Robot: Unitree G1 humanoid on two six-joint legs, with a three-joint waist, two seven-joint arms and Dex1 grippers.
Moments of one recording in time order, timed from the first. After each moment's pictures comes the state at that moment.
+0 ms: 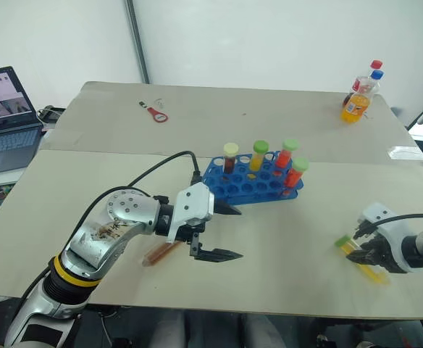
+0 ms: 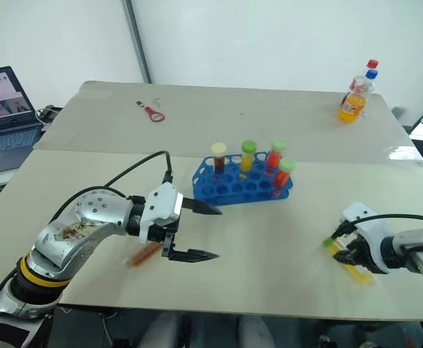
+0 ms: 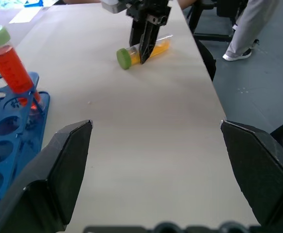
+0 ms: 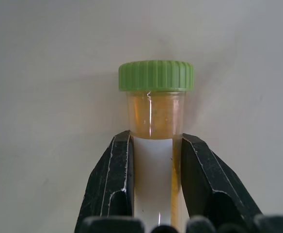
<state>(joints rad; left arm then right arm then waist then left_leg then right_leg) -0.48 0.66 -0.26 -0.45 -0.47 0.57 -1.07 -0.05 -1.21 -0.08 -0.31 0.45 1.08 0.84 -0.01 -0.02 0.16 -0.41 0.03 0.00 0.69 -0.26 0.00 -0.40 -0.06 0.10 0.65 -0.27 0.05</state>
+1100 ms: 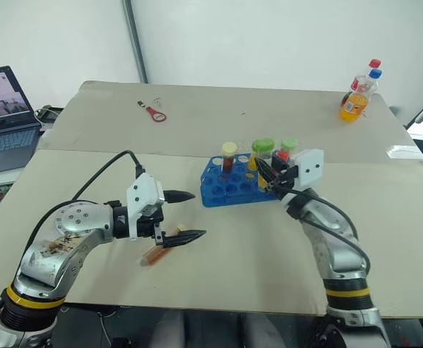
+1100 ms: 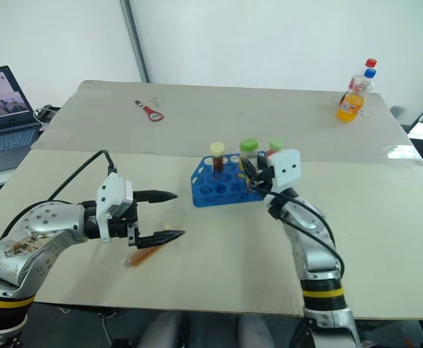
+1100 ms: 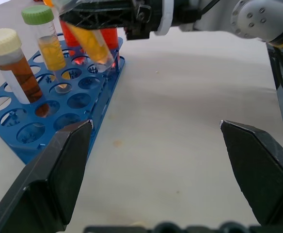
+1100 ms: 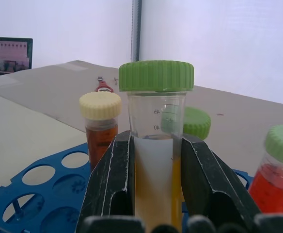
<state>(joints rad) -0.26 0.75 0.00 -0.50 -0.55 0.57 -0.97 -0.38 -0.22 -0.01 -0.08 0.18 0.16 0.36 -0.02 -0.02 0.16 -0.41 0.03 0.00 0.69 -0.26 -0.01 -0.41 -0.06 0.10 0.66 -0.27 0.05</state>
